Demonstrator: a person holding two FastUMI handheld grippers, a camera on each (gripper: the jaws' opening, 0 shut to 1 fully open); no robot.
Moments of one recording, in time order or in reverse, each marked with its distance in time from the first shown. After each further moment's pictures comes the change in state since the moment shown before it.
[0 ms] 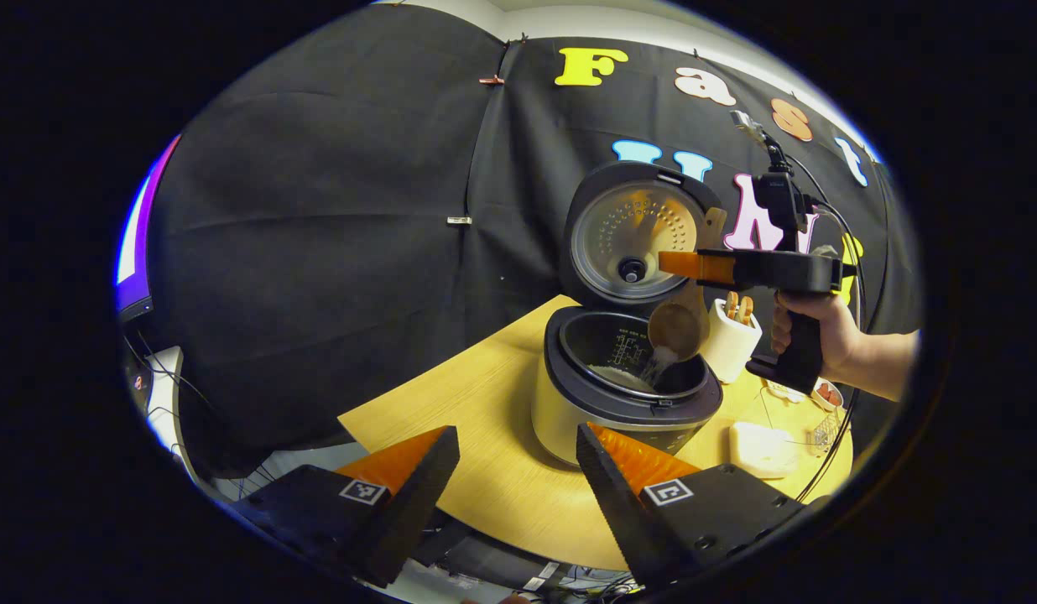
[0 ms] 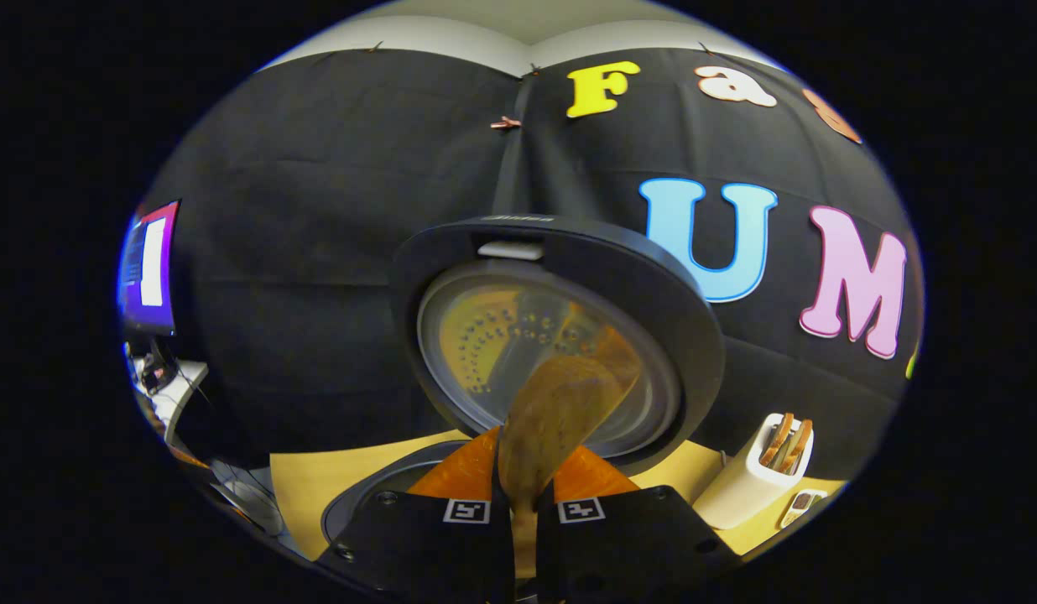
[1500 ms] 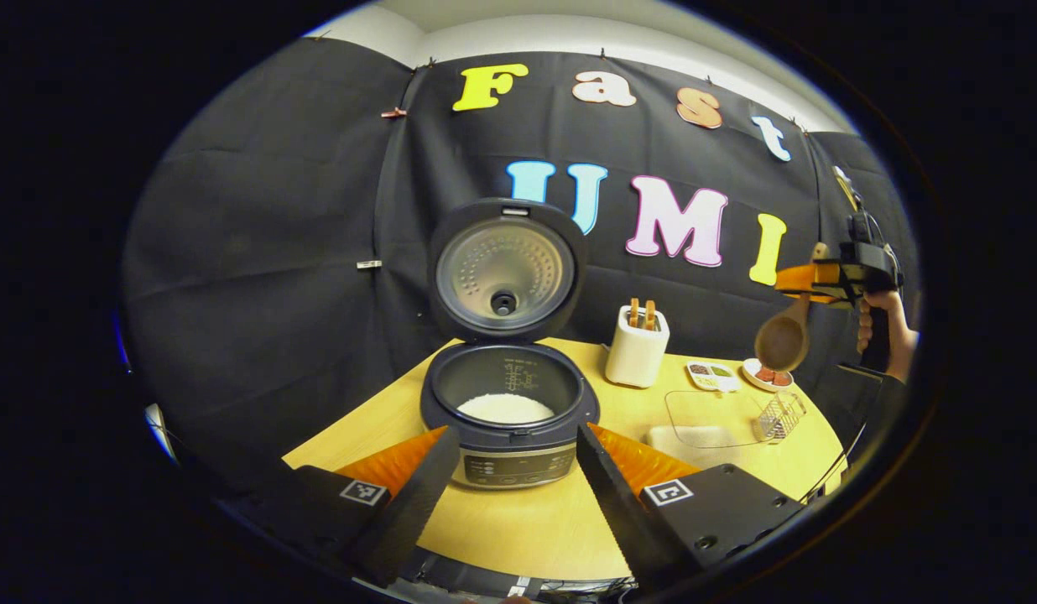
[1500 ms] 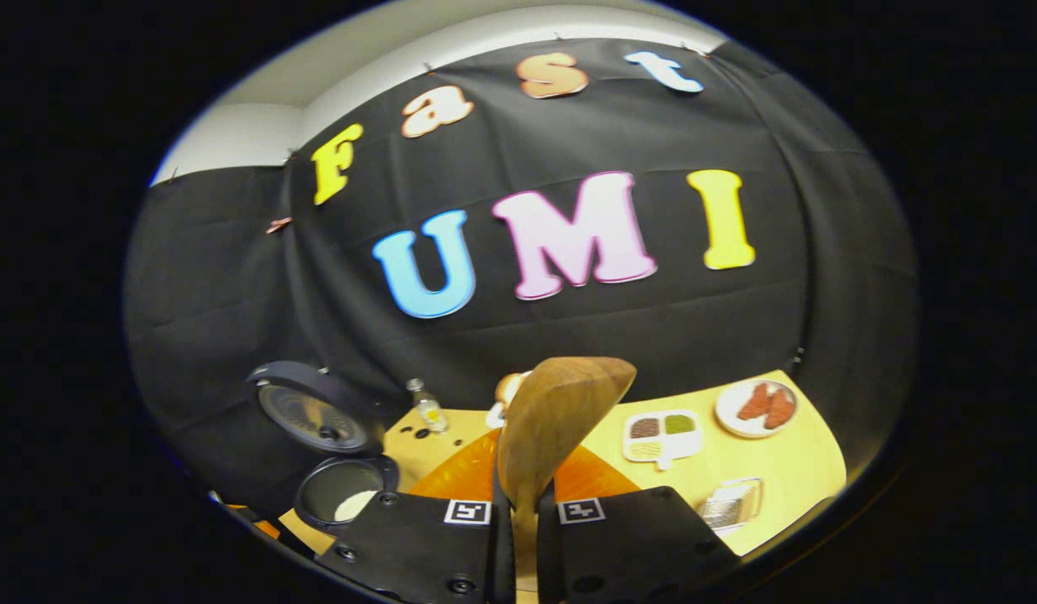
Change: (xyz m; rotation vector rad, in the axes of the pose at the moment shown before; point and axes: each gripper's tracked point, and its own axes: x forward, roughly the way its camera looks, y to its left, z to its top) left arm -0.038 -0.129 0.036 0.175 -0.076 -0.226; right arm -0.345 -0.284 -0.037 0.578 -0.039 -0.653
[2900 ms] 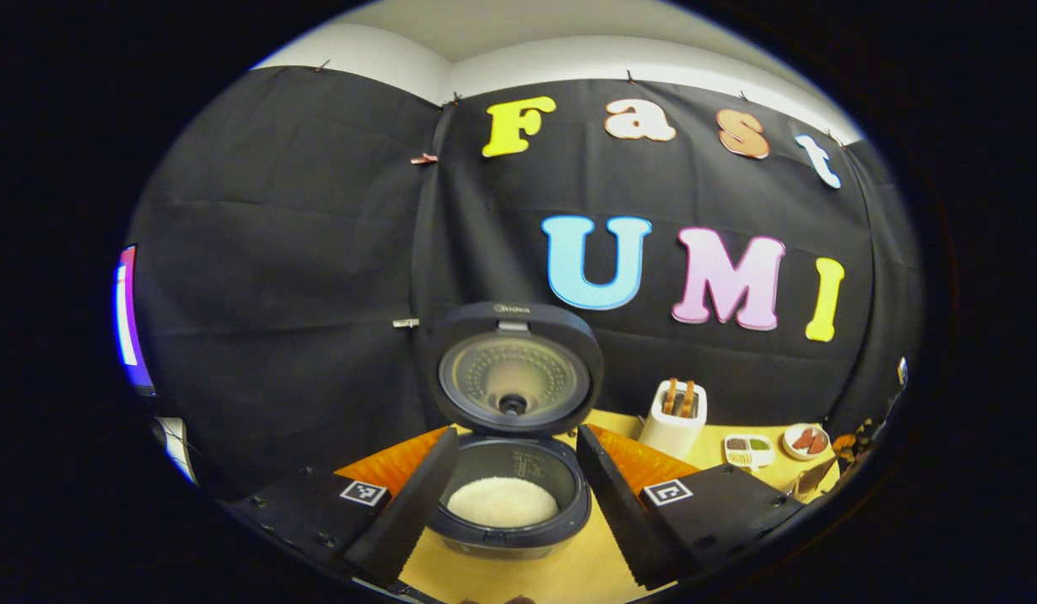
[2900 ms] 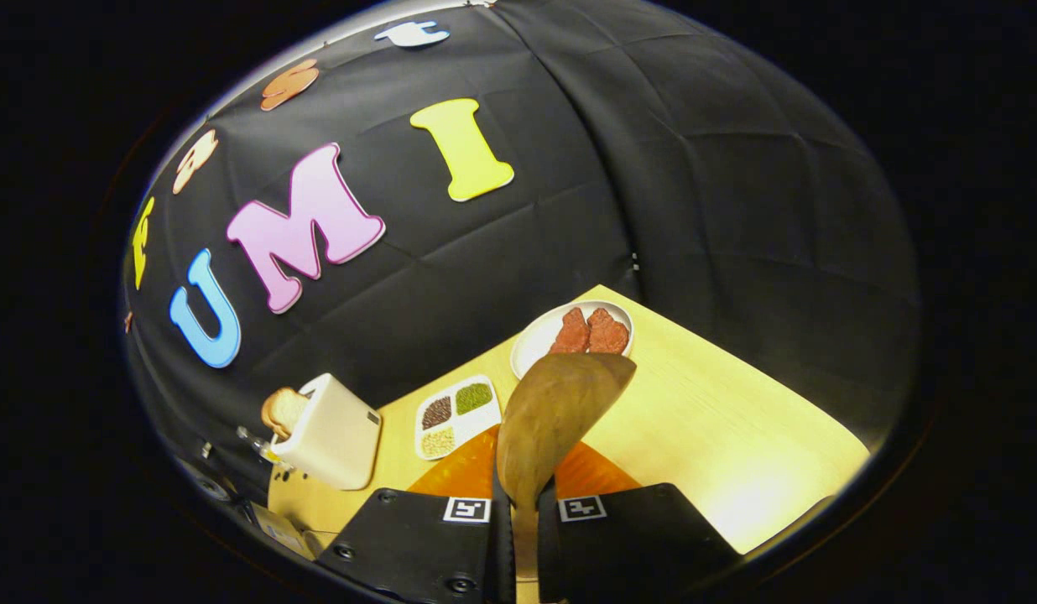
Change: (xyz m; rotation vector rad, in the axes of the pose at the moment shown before) left arm 0.053 -0.011 0.155 -0.052 -0.200 0.256; right arm 0.078 -0.276 -0.110 0.271 0.109 -0.455
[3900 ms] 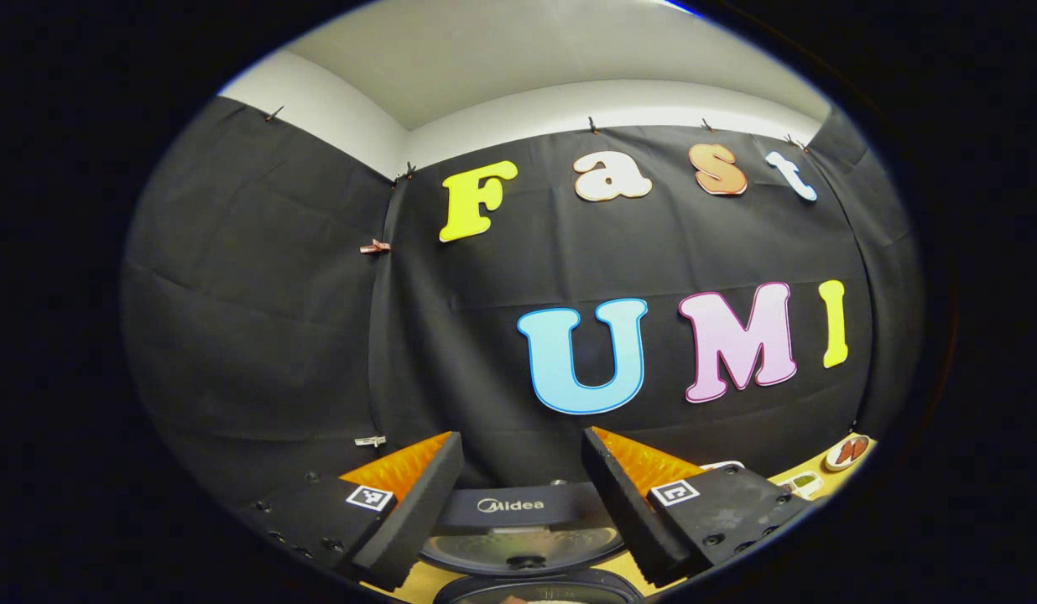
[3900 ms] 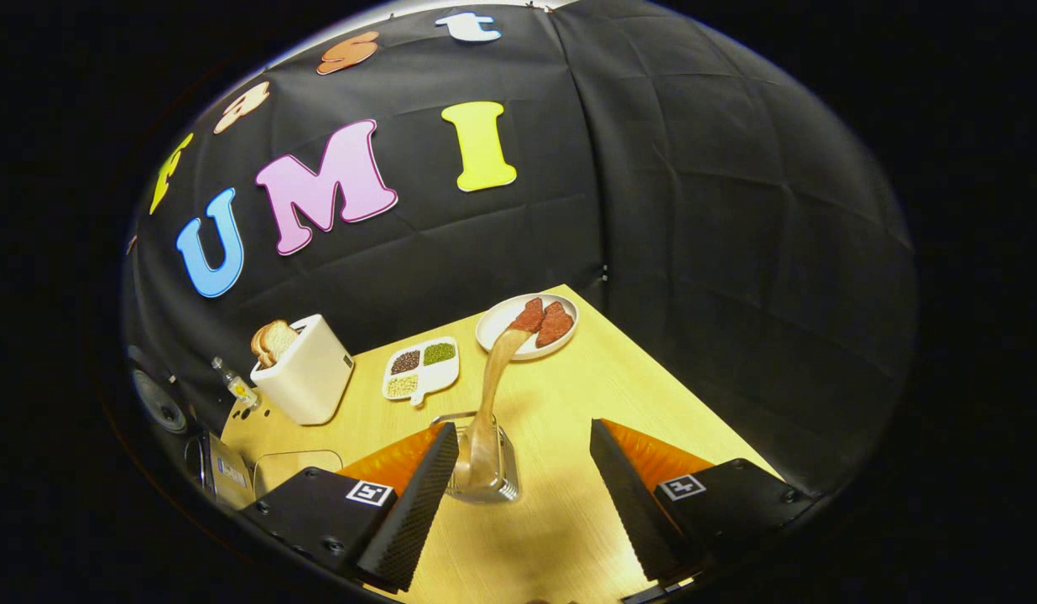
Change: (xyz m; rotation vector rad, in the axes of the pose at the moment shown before) left arm 0.174 -0.009 0.102 0.125 -0.317 -0.135; right arm -0.138 -0.042 -0.005 -0.172 -0.001 -0.082
